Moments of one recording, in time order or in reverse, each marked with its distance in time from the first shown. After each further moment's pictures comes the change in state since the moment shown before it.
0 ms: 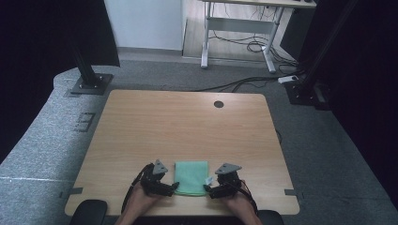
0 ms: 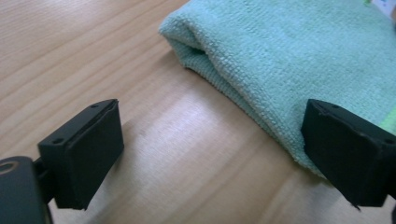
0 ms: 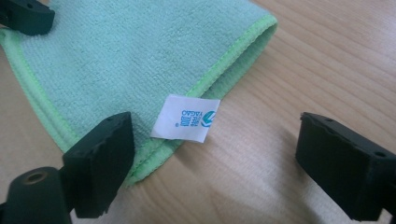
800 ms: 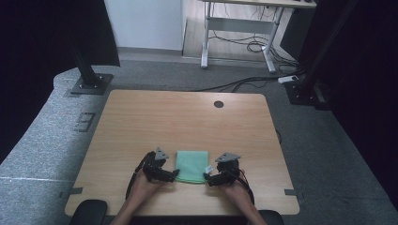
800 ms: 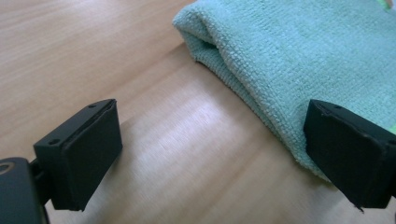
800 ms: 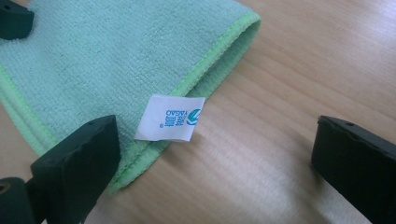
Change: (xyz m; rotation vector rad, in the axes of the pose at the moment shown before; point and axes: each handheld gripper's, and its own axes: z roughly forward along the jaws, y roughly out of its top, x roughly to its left) left arm 0.031 0.025 0.022 -0.002 0.040 -0.037; right arm -0.028 0.017 0.023 -0.025 -0.067 0.062
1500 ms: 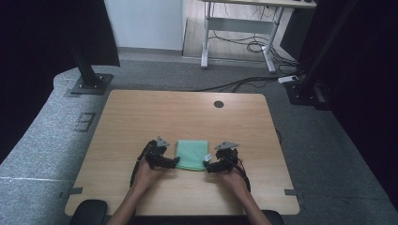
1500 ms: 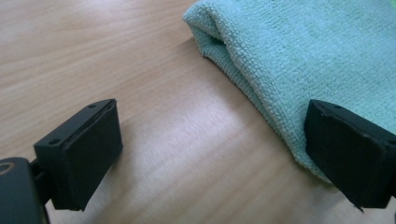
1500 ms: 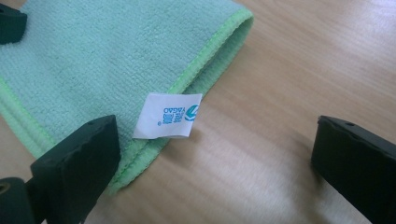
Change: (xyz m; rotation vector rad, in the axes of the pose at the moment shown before) left arm 0.029 0.026 0.022 -0.003 0.046 -0.045; right arm -0.027 0.026 0.025 -0.005 -0.038 0.037
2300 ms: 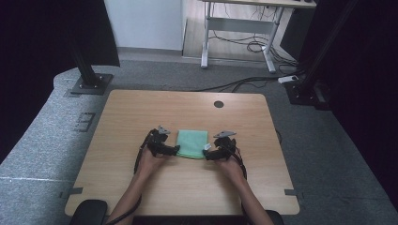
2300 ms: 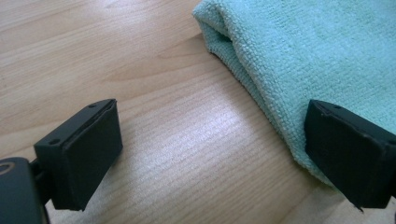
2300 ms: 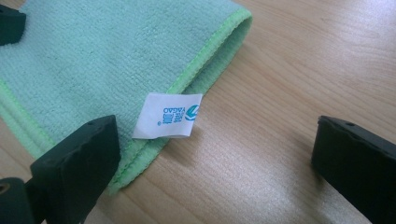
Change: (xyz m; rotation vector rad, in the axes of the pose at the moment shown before) left arm 0.028 0.028 0.024 -0.003 0.032 -0.036; right arm -0.025 0.028 0.028 -0.003 -0.024 0.025
